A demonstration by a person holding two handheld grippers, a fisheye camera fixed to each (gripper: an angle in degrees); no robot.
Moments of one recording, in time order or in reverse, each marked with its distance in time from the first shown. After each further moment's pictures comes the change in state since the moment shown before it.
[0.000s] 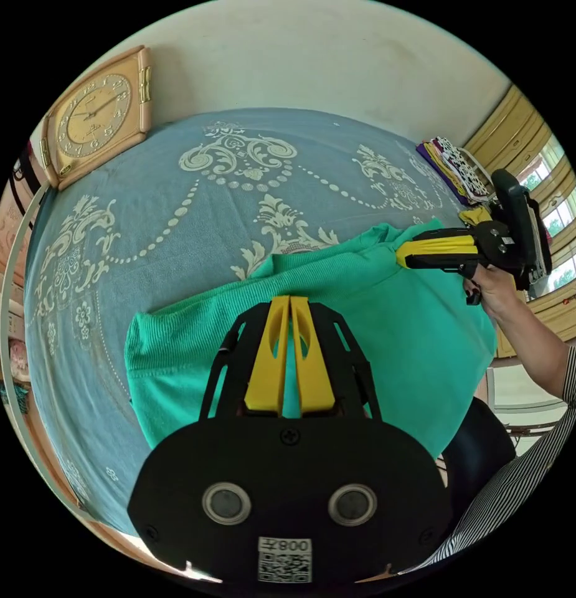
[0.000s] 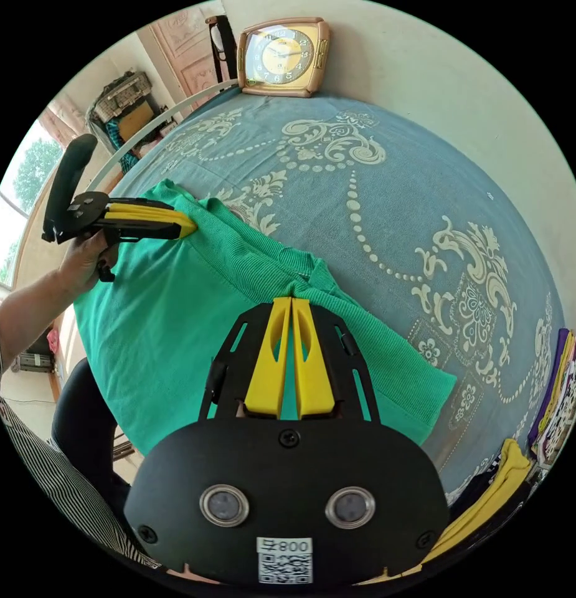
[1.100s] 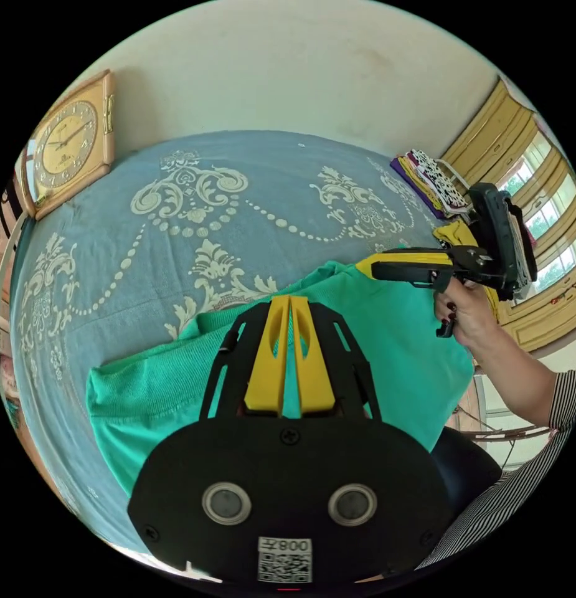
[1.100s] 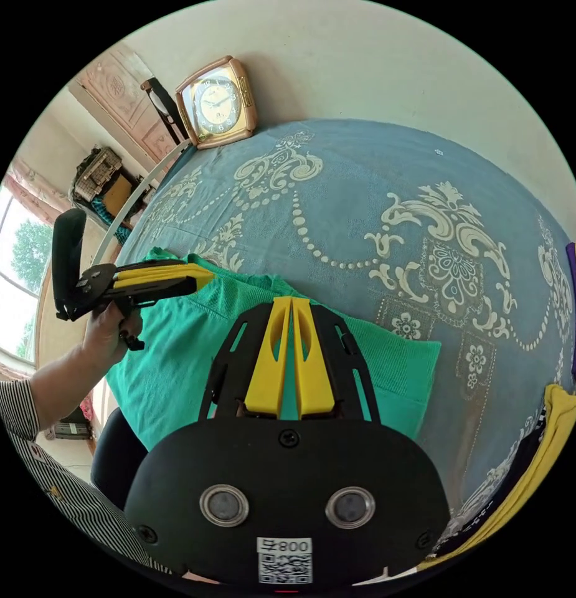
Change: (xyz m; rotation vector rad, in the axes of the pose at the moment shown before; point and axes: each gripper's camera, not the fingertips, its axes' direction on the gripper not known) left arm 0.064 0.022 0.054 0.082 0.075 0.028; right arm 0.004 0.059 -0.044 0.150 -0.115 0.265
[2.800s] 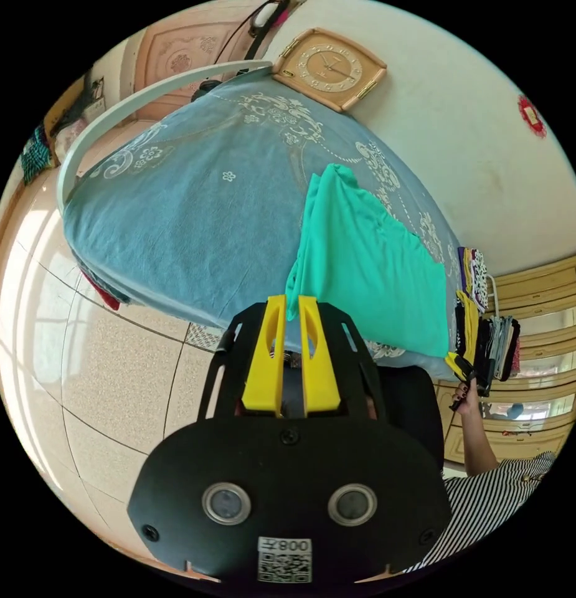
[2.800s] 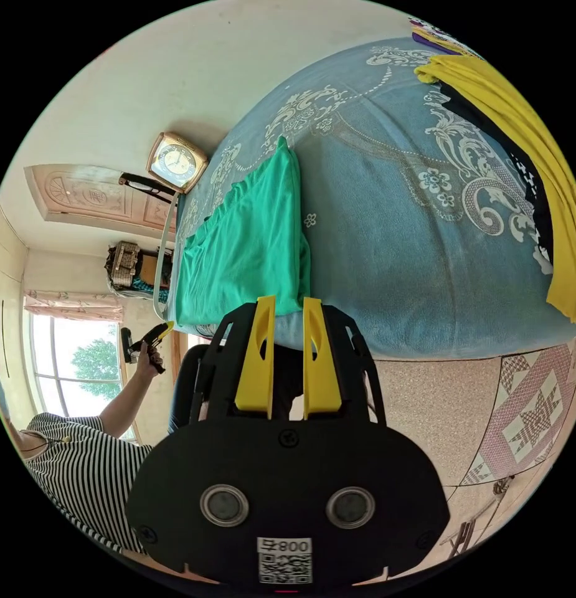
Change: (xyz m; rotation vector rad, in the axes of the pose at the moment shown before) left arm -0.096 0.384 -0.037 0.016 -0.023 -0.694; right arm 0.088 0.361 -0.255 0.020 -0.337 0.493
